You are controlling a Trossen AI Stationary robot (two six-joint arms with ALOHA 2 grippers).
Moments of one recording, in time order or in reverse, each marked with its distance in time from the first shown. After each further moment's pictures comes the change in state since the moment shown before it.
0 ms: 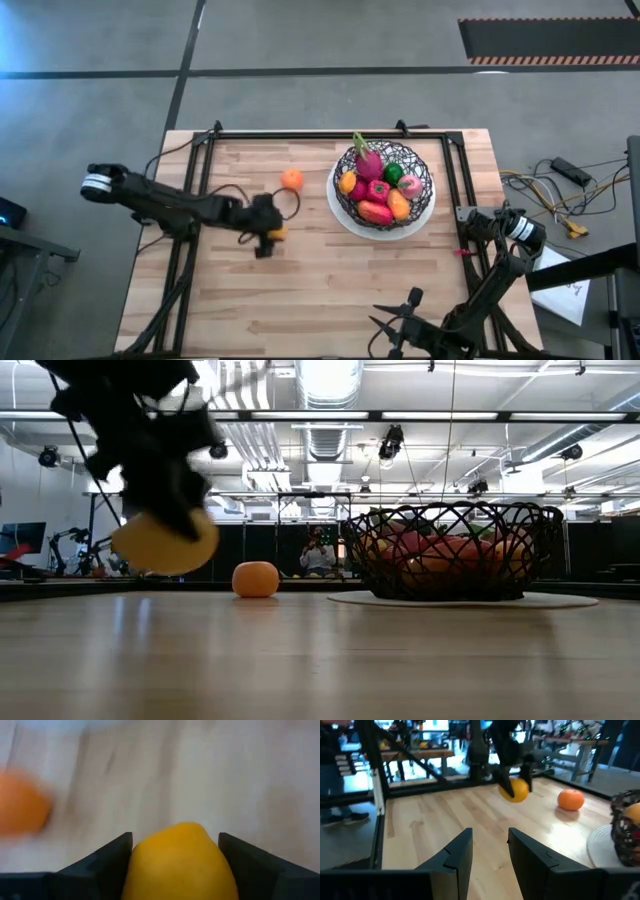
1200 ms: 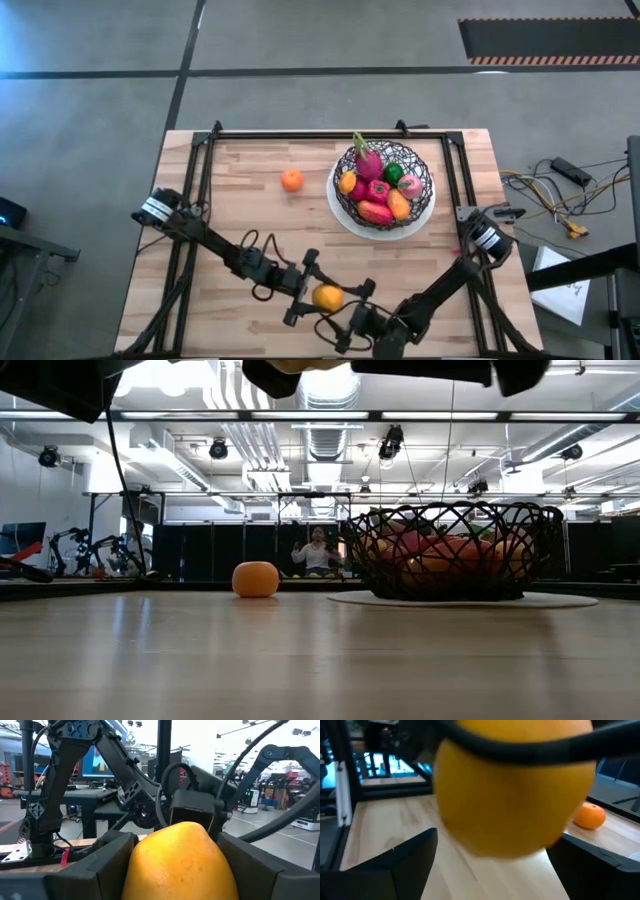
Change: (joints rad) left arm -0.401 0.600 0.208 1.538 0.000 0.042; right arm -0.255 0.195 0.094 0.614 -0.174 -0.611
